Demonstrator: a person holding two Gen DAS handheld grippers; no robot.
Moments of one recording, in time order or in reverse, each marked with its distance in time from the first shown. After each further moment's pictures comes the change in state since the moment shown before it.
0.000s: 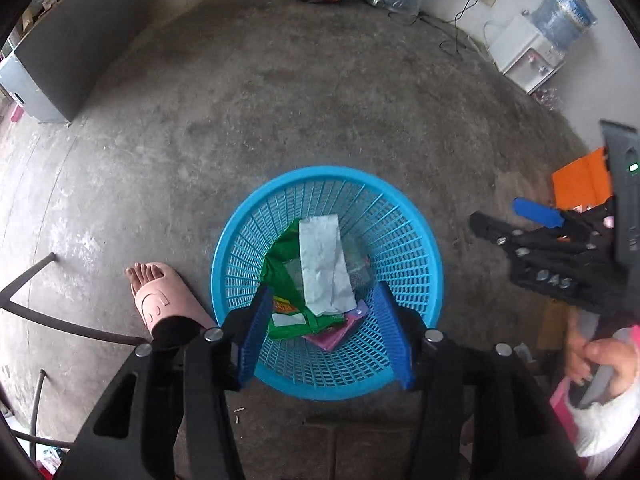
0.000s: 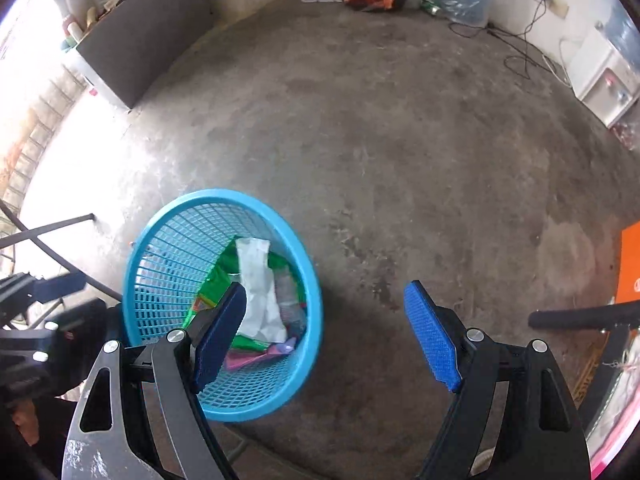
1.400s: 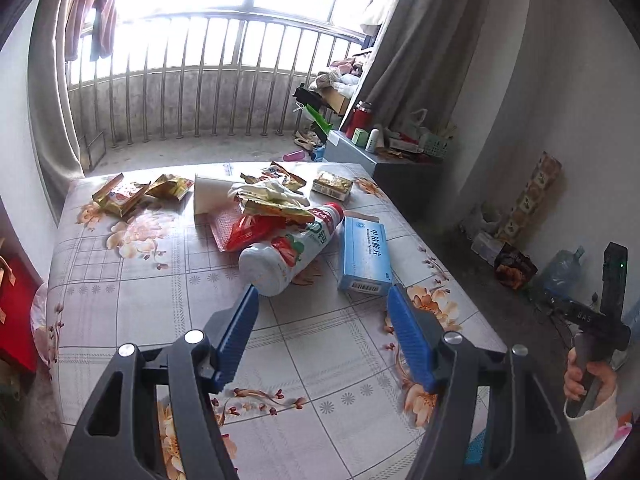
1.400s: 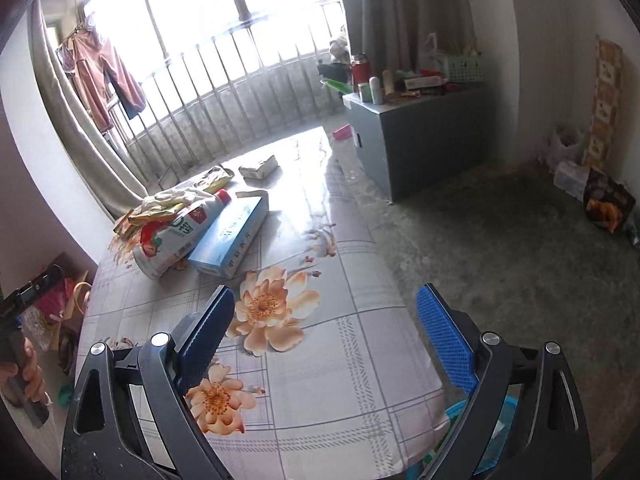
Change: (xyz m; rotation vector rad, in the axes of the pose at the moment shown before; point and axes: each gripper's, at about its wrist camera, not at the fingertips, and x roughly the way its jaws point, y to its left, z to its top) left arm -0.401 0.252 -0.295 -0.724 -0.755 0.430; right arm -0.190 0.333 0.036 -0.561 -0.323 0.519
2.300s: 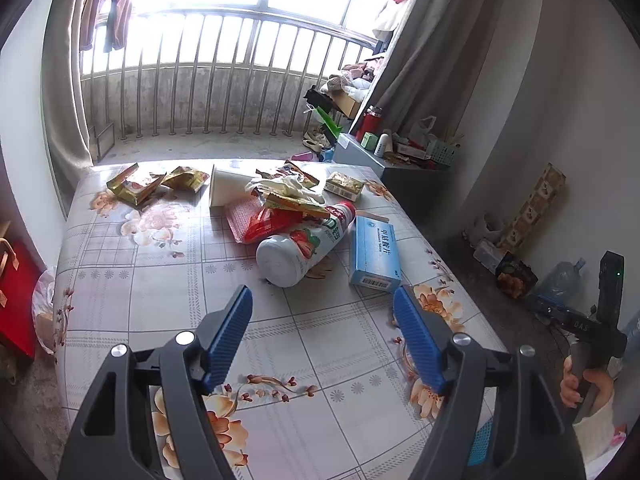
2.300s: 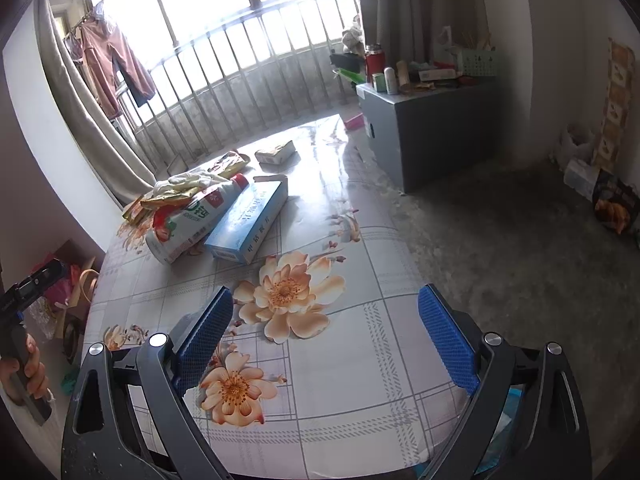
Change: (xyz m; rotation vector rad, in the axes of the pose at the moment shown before) left arm -0.010 0.017 -0.009 -0.045 -0.008 0.014; right arm -0.003 0.016 -0.004 -0.010 0.029 0.019
